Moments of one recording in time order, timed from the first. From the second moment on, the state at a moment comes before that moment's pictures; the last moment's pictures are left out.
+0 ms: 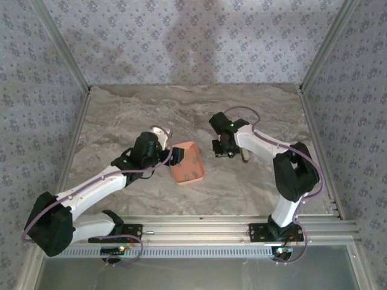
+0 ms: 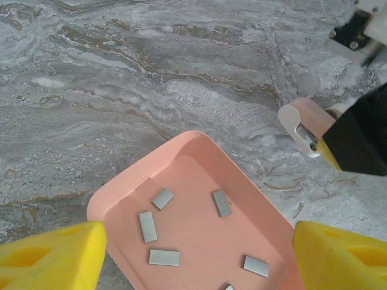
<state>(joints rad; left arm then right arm) -0.66 1.17 0.69 -0.09 0.03 -0.30 0.57 1.75 1.28 -0.85 0.05 0.45</state>
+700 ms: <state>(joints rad) -0.65 1.14 0.66 -0.11 0.01 -0.31 0.52 1.90 1.32 -0.83 0.00 0.44</state>
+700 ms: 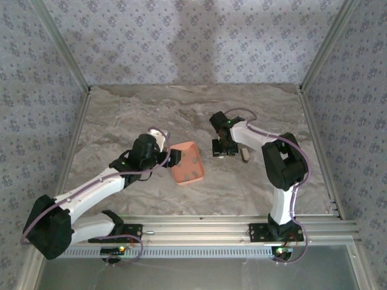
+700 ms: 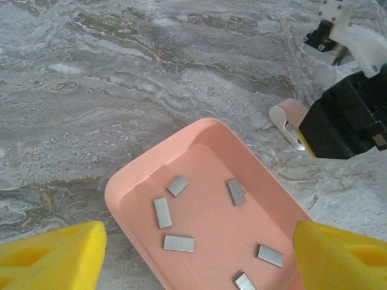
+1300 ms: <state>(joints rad) -0.65 1.14 0.66 -0.10 0.01 -0.31 0.29 1.71 1.32 -0.96 0.09 0.28</state>
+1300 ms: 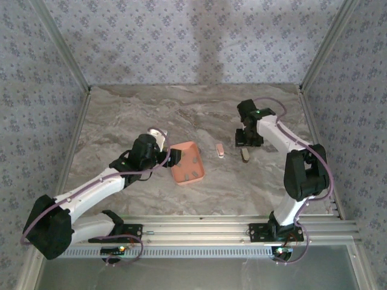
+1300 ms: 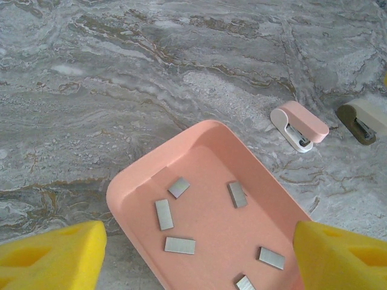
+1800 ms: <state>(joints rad) -0.65 1.14 0.66 -0.10 0.01 -0.32 0.24 1.80 1.27 -0.94 0.03 0.22</state>
